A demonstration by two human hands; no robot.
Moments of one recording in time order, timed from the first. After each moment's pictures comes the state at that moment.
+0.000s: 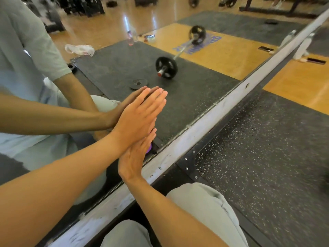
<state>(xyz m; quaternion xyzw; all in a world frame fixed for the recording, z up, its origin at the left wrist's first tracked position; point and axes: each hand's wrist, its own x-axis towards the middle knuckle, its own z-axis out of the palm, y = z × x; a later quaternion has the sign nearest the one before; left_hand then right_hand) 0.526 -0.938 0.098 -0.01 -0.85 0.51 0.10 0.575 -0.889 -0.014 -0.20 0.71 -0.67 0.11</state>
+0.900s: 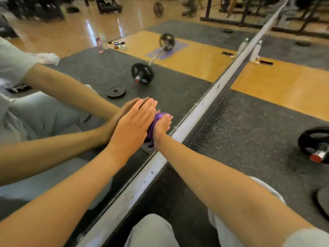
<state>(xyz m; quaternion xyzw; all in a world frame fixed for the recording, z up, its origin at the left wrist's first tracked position) 0.542 -0.933 0.096 -0.02 -0.87 0.49 0.08 0.430 -0.891 0.020 0.16 0.62 -0.74 0.20</state>
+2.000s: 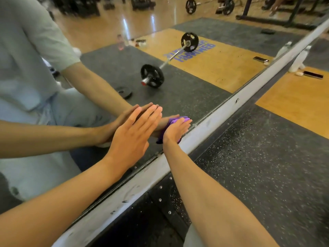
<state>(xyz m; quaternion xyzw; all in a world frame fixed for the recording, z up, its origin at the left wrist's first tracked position) 0.367 -0.883 0.043 0.05 -0.90 0.42 0.14 0.214 -0.847 -0.047 0.12 0.66 -0.73 0.12</state>
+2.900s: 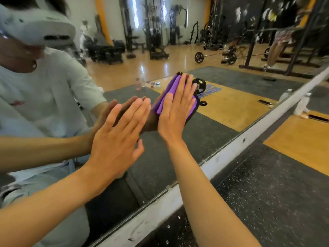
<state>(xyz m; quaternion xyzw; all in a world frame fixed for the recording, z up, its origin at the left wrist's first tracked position) 0.421 -0.900 0.162 0.16 -0.84 0.45 0.27 0.249 -0.858 0.148 -0.32 0.67 -0.63 -0.24</state>
